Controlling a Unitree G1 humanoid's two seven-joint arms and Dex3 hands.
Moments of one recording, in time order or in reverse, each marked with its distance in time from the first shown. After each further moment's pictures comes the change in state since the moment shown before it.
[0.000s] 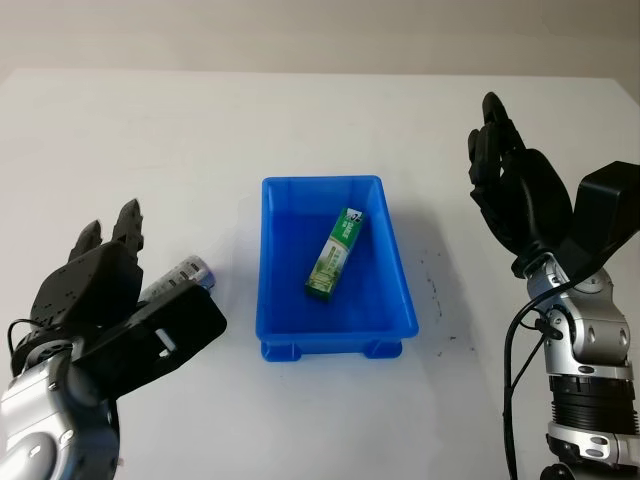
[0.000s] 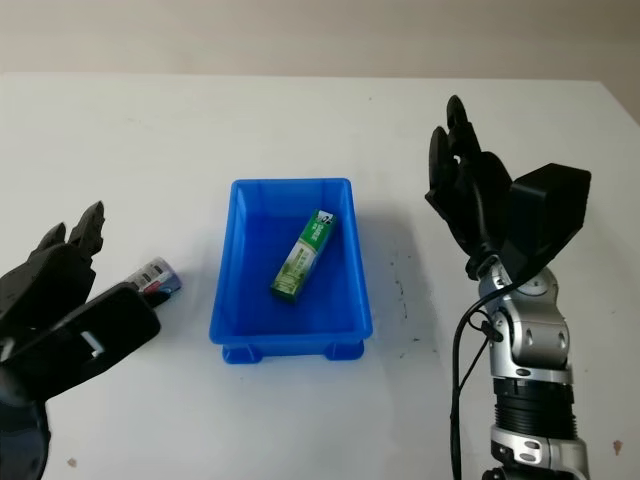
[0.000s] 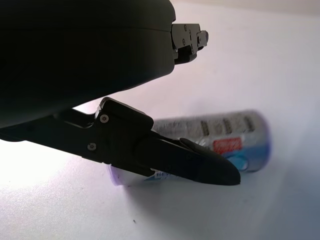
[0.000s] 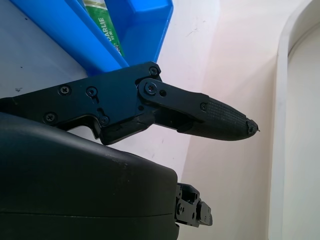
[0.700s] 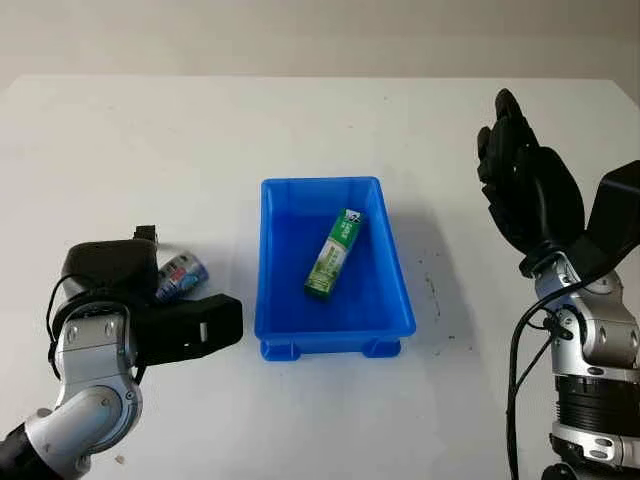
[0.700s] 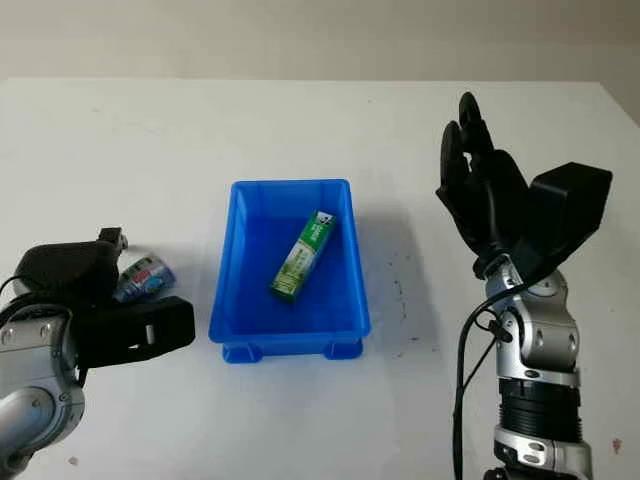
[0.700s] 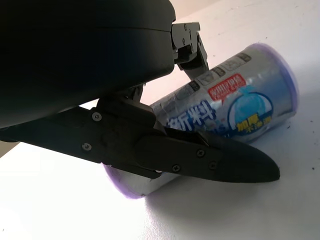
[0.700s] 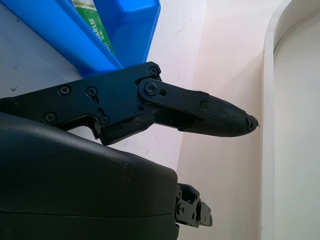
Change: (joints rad) left arm -0.124 -0.032 -0.094 0.308 0.531 -0.246 -0.468; right arm 0.003 0.000 -0.026 -0.028 0.031 0.031 0.004
